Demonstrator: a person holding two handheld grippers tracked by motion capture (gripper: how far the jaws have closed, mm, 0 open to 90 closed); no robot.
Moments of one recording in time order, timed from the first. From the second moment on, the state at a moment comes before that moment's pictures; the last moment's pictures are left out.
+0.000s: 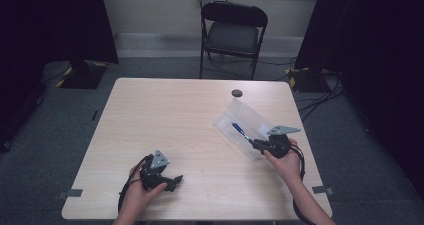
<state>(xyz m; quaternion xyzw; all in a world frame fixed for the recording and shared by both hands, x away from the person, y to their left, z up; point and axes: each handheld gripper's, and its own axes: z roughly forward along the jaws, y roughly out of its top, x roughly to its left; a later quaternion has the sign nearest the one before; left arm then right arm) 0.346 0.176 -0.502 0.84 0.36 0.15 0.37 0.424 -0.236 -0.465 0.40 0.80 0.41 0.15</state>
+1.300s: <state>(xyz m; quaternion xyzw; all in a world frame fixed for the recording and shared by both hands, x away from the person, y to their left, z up) 0.346 0.176 -0.502 0.84 0.36 0.15 0.37 0.436 -0.230 -0.483 0.41 0.81 0.40 0.15</state>
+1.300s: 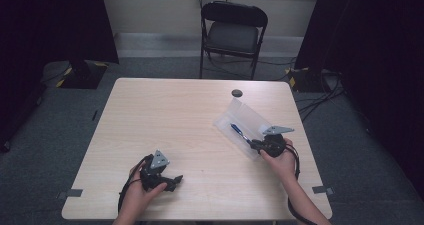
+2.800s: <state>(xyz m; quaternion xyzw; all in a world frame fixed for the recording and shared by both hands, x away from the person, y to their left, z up) 0.346 0.176 -0.502 0.84 0.36 0.15 0.37 0.437 -0.228 -0.491 0.41 0.81 0.38 0.17</state>
